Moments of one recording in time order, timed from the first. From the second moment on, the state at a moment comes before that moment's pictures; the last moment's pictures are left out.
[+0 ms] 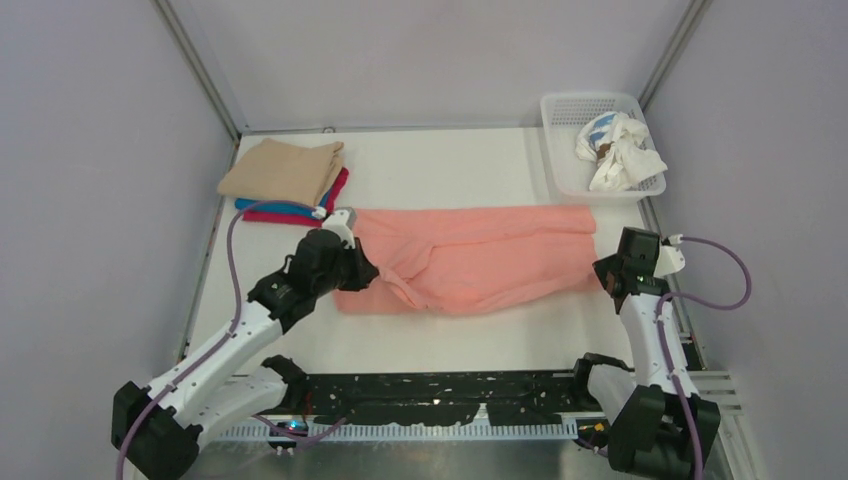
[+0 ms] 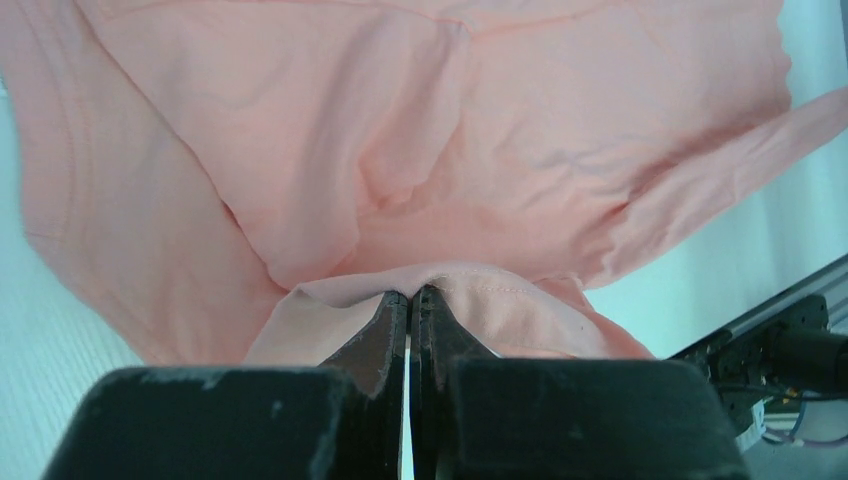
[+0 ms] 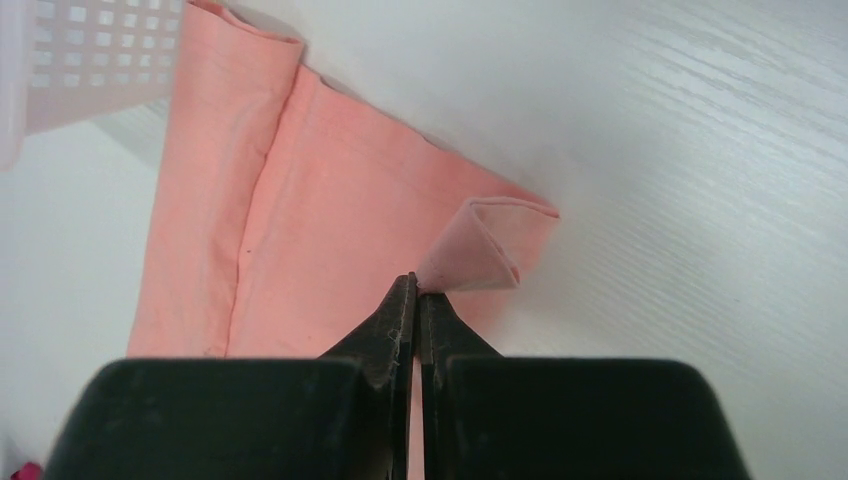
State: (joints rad) left arm -0.62 0.88 0.66 -0.39 0.00 -0.52; right arm -0.26 0.89 0.53 -0.46 0.20 0.90
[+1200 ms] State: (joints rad) left arm -0.38 1.36 1.00 -0.28 0.05 -0.41; right arm -0.20 1.44 0.85 -0.26 0.13 0.87
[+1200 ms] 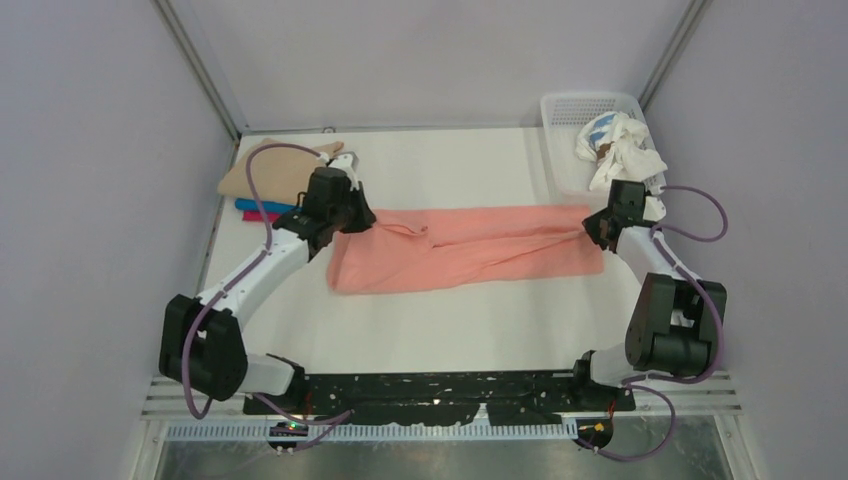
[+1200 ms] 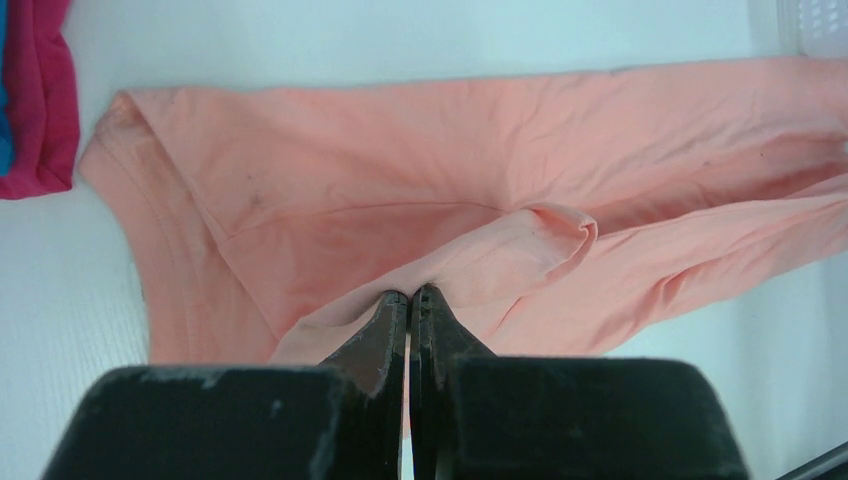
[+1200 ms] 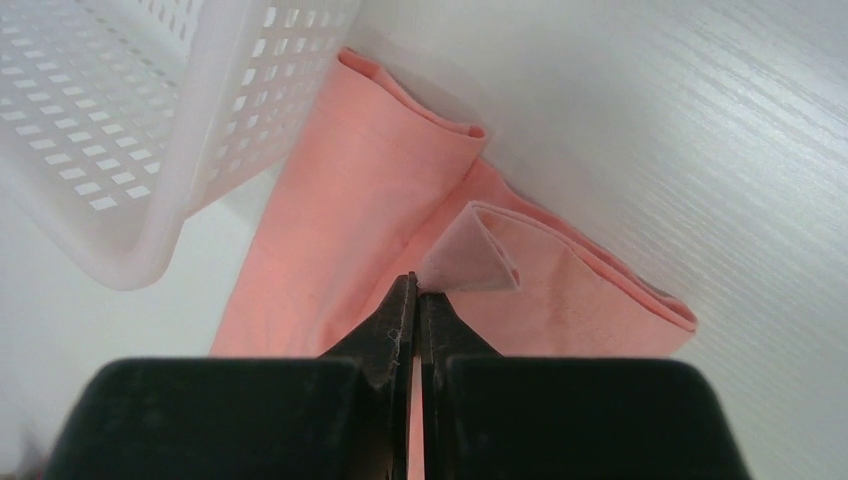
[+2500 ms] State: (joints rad) left arm -0.35 1.73 1.10 -0.31 0.28 -0.62; right arm 0.13 1.62 0.91 -0.26 0.21 0.69
